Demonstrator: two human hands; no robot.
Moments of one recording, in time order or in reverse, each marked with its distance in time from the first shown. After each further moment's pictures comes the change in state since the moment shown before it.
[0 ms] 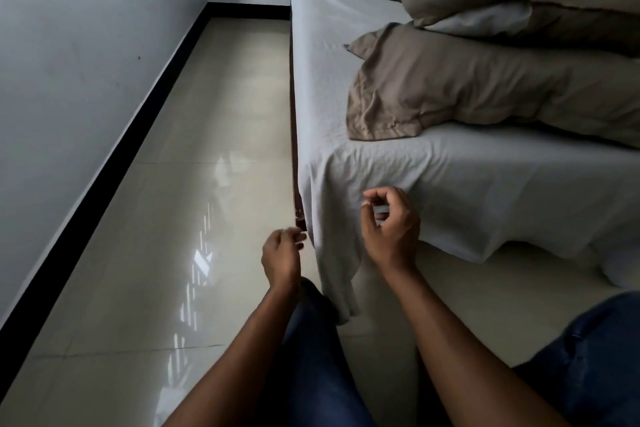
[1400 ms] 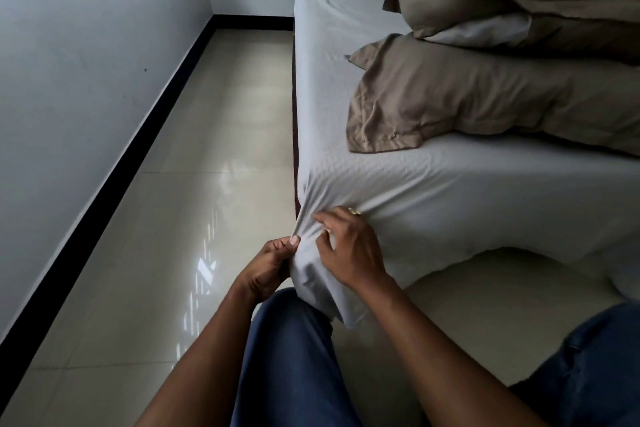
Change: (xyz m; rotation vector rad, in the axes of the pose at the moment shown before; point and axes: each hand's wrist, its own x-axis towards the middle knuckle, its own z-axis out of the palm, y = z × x) left_hand 0.043 0.010 -0.040 -0.093 -0.787 -0.109; right_hand -0.012 -0.020 0.033 -0.230 -0.435 -0.230
